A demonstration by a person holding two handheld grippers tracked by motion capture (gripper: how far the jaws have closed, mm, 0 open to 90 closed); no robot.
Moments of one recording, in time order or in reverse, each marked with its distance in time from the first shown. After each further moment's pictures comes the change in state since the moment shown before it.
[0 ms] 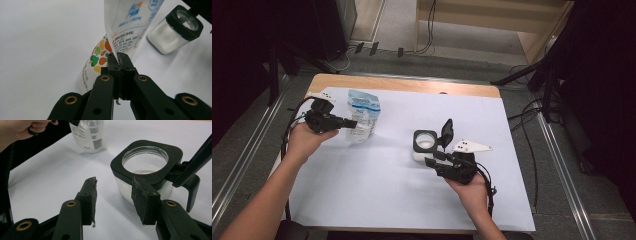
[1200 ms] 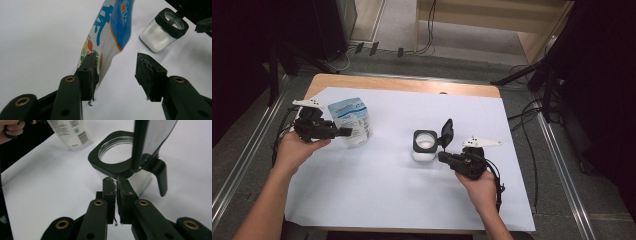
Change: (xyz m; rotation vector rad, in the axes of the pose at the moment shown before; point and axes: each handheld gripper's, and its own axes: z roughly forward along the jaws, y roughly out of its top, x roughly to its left) left arm -0.010 -0.023 -0.021 -0.068 -0.014 -0.012; right arm -0.028 0.001 -0.014 0.051 -0.026 0.070
